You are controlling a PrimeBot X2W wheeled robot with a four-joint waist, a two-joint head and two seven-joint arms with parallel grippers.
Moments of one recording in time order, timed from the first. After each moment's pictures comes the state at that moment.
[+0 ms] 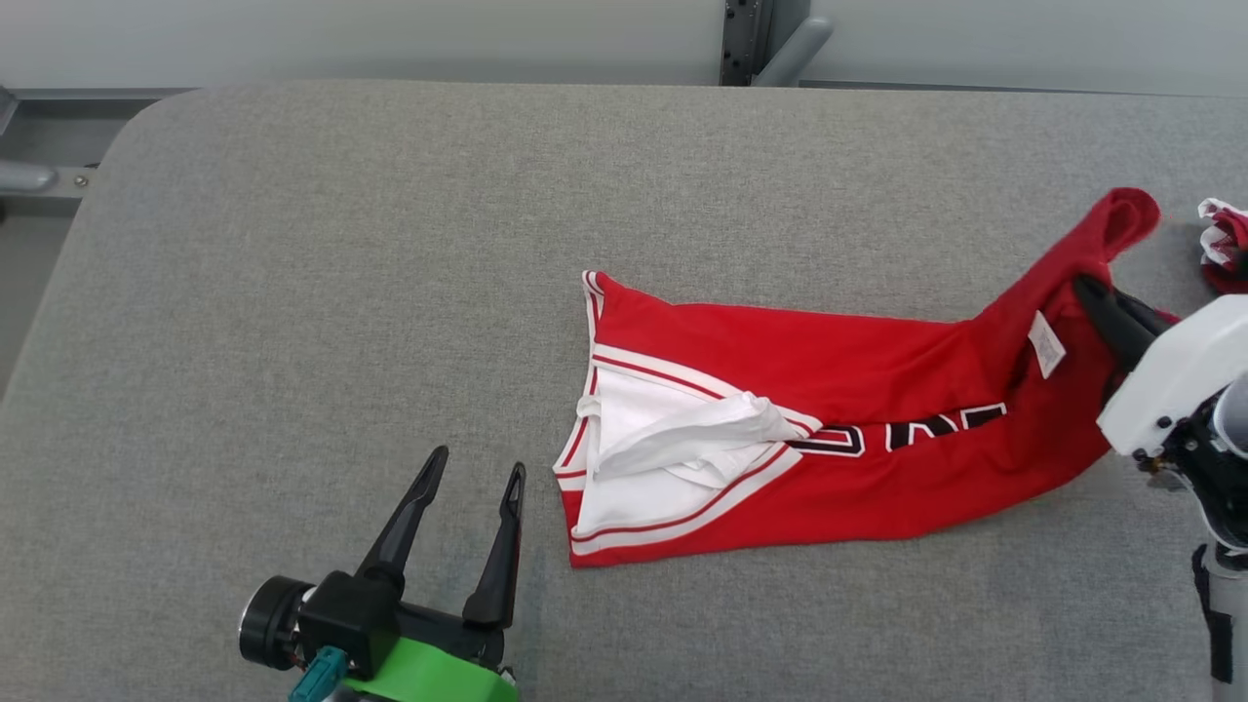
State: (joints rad) left arm 0.00 0.07 -0.27 0.06 -0.18 -0.13 -0.26; right arm -0.28 -0.19 -0.21 -0.14 0.47 0.13 0.72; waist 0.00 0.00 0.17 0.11
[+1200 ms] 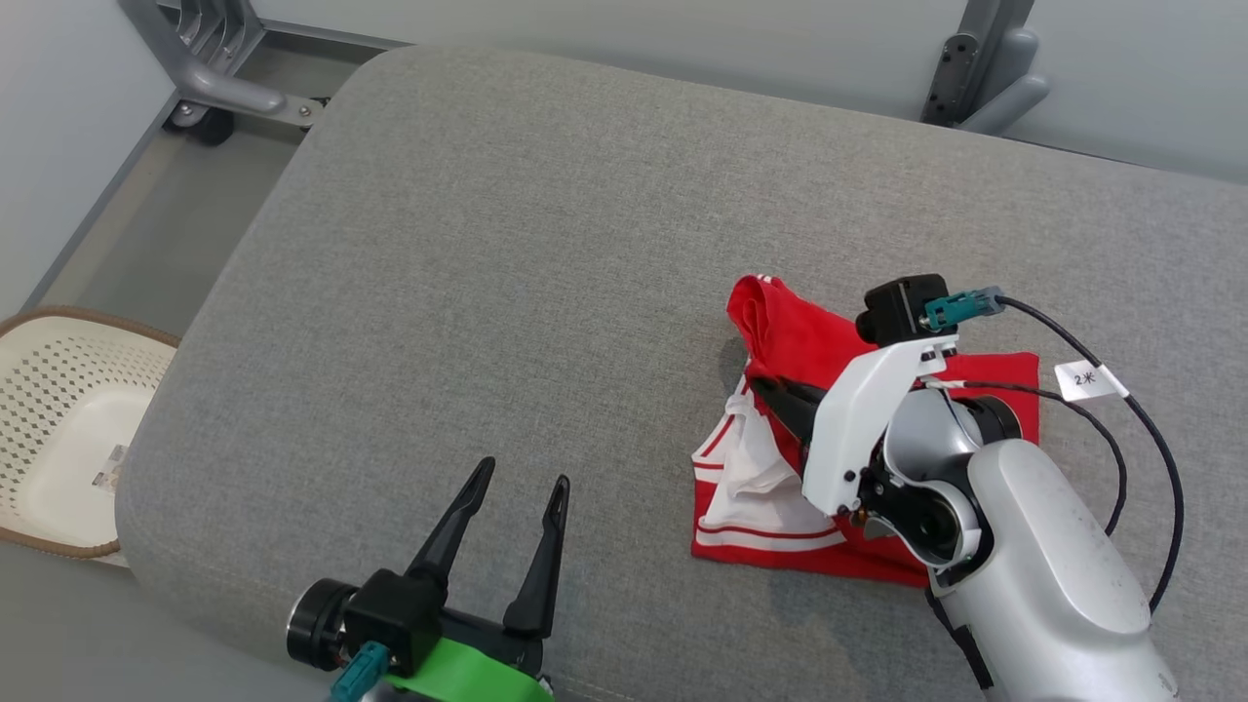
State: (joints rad) left arm -0.02 0.05 -0.34 0.12 -0.22 -0.13 -0.26; right arm -0.42 -0.05 0.24 0.23 0.53 0.13 0.61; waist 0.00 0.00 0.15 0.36
